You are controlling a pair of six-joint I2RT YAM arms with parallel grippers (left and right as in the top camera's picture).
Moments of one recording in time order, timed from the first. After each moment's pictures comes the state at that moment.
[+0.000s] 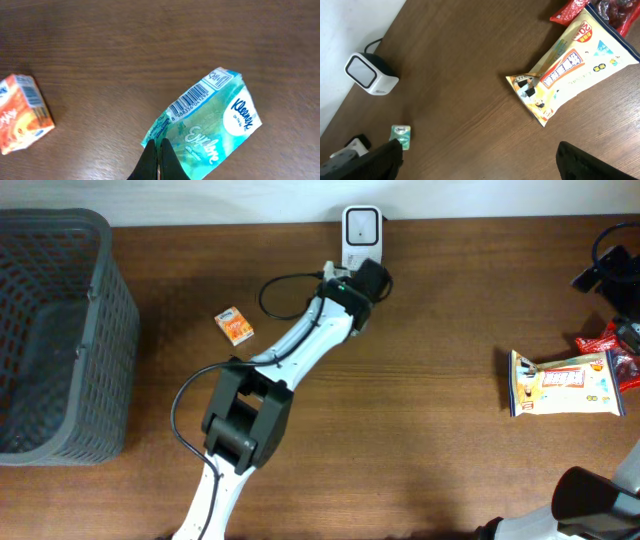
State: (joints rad) left arm -0.63 2.36 2.01 -0.93 -0.53 -0.52; right arm -0.46 1.72 2.16 -1.56 -0.22 0.42
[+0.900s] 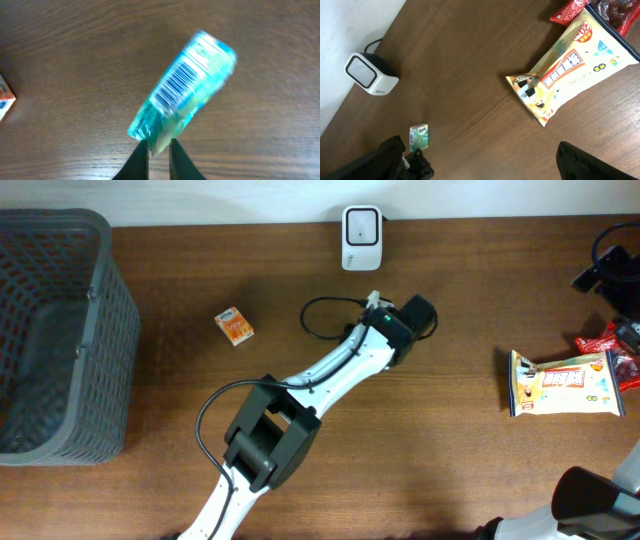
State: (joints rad) left arm -0.81 2.36 2.01 -1.03 -0.52 -0.53; right arm -0.46 1.72 2.16 -1.56 -0.22 0.42
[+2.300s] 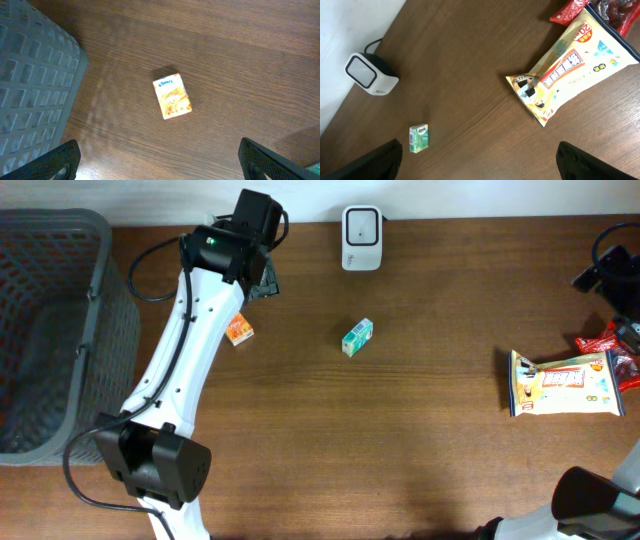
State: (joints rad) left arm -0.33 1.97 2.08 -1.30 -0.45 -0.52; right arm -0.46 1.72 2.16 -1.56 -0.22 0.42
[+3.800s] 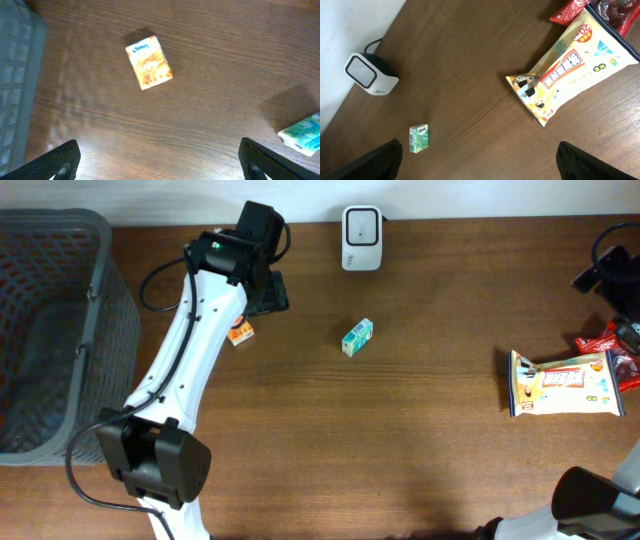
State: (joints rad) left arm -0.33 1.97 2.00 -1.31 -0.29 -0.52; right arm -0.46 1.72 2.16 -1.56 -0.22 0.42
